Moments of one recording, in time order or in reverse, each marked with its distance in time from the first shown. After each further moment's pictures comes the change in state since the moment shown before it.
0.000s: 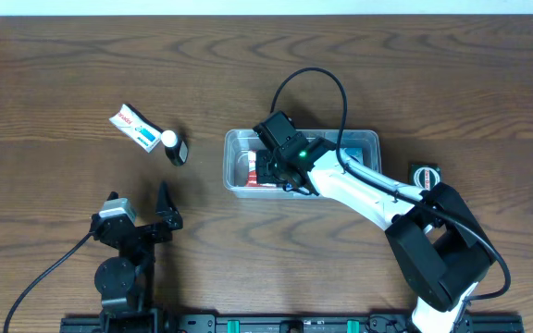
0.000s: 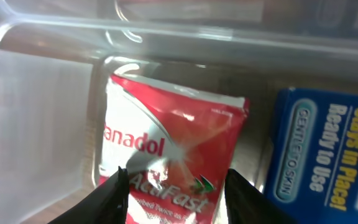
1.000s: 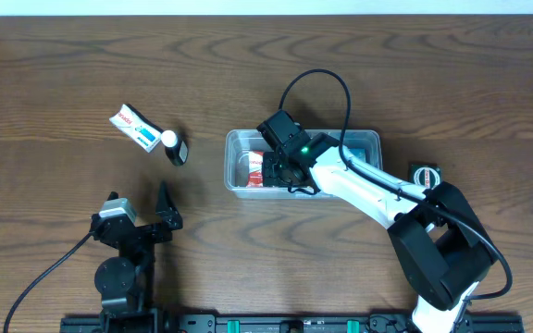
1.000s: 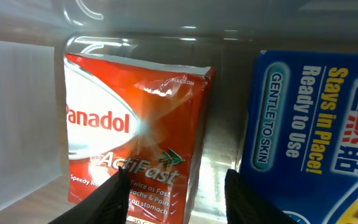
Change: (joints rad) left arm 0.000 0.000 0.000 0.000 0.000 0.000; right arm -0.019 0.000 0.025 -0.115 -0.003 0.037
